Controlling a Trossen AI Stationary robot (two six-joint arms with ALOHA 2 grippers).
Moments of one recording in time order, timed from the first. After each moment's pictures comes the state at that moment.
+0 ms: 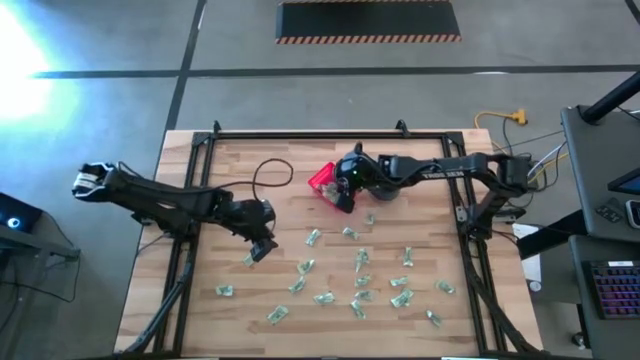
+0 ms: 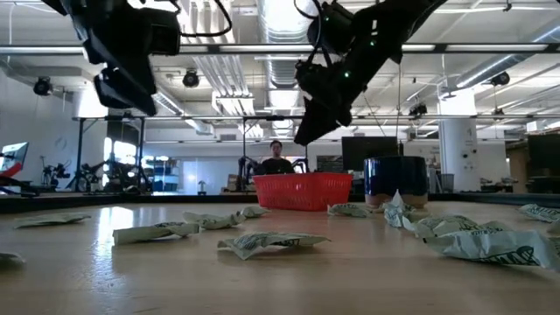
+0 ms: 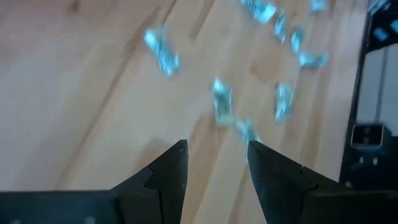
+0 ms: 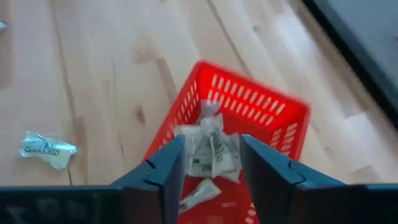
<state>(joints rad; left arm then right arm) -0.16 1.12 0.80 -0.54 0.06 -0.71 -0.23 1.69 1.13 -0.25 0.10 0.08</state>
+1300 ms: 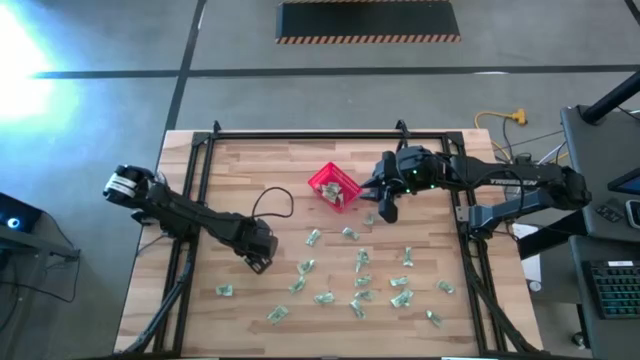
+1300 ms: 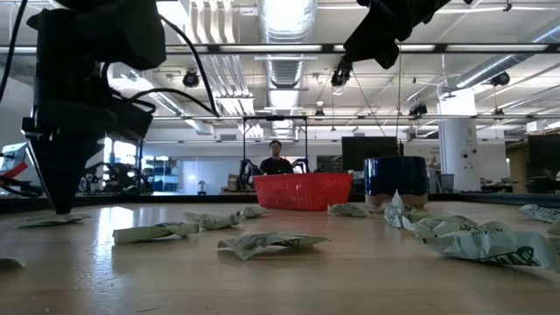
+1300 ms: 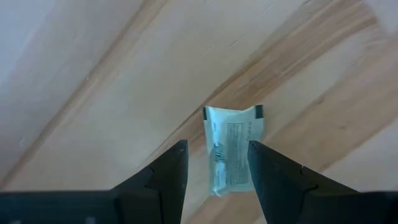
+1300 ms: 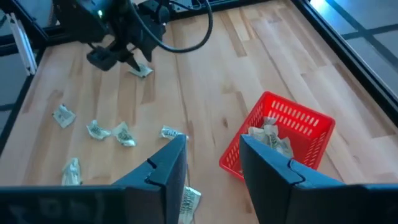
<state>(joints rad) -0.29 1.48 0.78 -0.80 -0.01 -1.06 -0.15 1.18 1.00 -0.41 -0.09 0.14</state>
